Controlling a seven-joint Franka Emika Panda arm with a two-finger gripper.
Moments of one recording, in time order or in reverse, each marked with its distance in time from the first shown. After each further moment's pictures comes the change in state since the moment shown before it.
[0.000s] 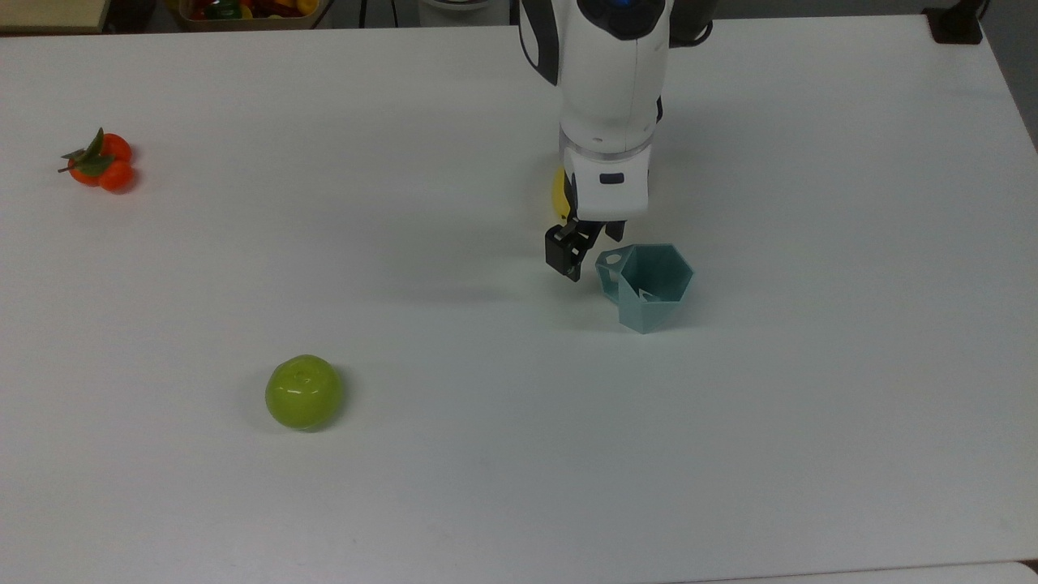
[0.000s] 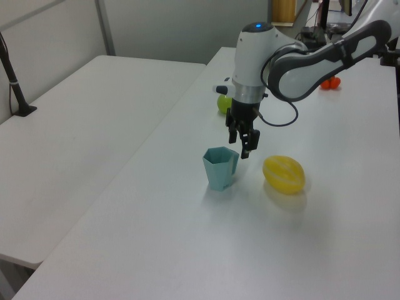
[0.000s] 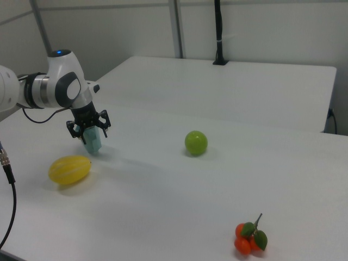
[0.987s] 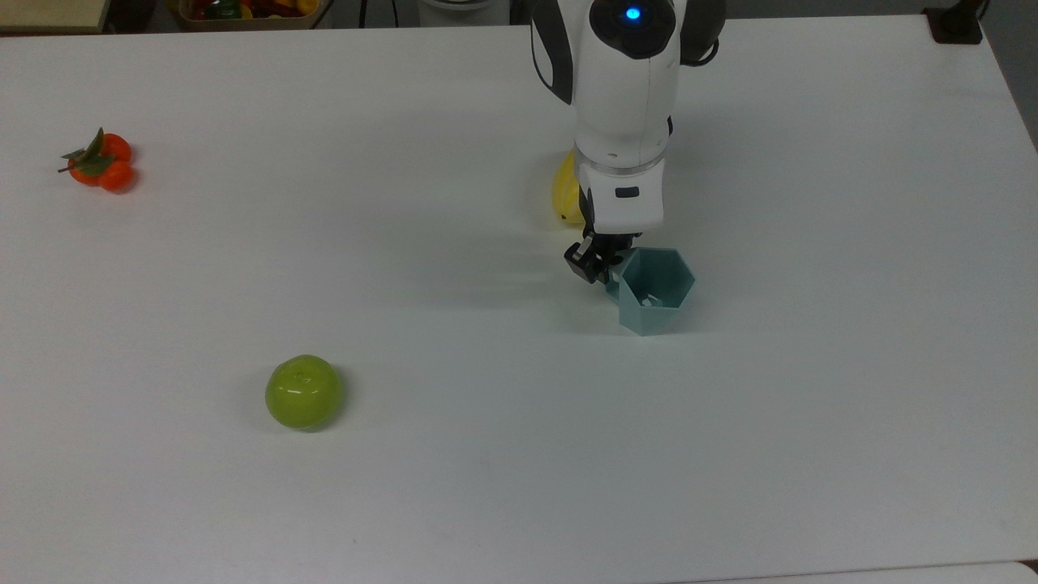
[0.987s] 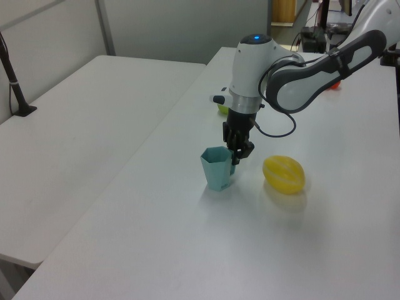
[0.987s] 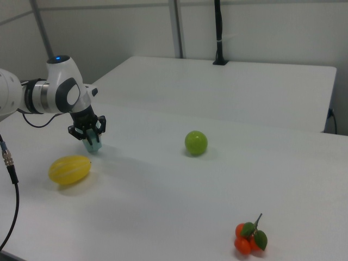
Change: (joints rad) arm 0.006 0.037 0.016 0.001 0.000 0.068 0.001
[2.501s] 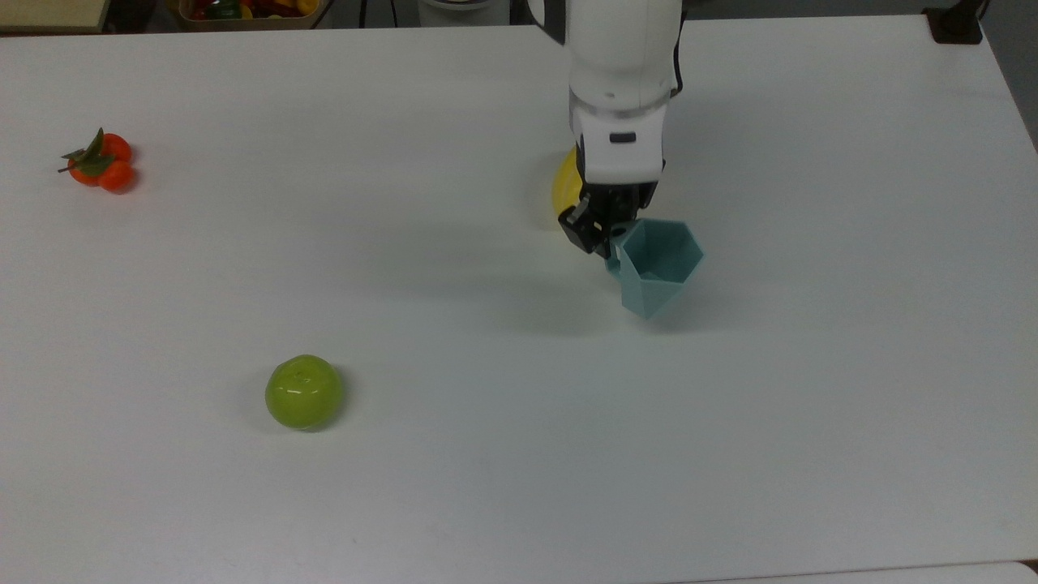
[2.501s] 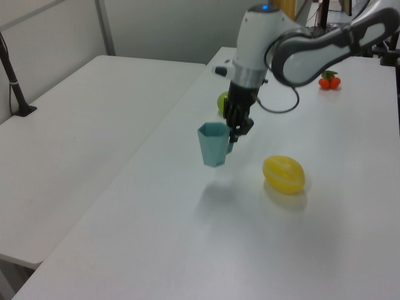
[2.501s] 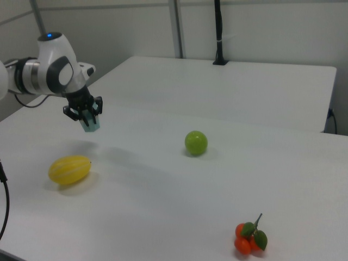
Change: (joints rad) arm -0.017 -0.112 0.000 0.021 0.025 -0.067 0.046
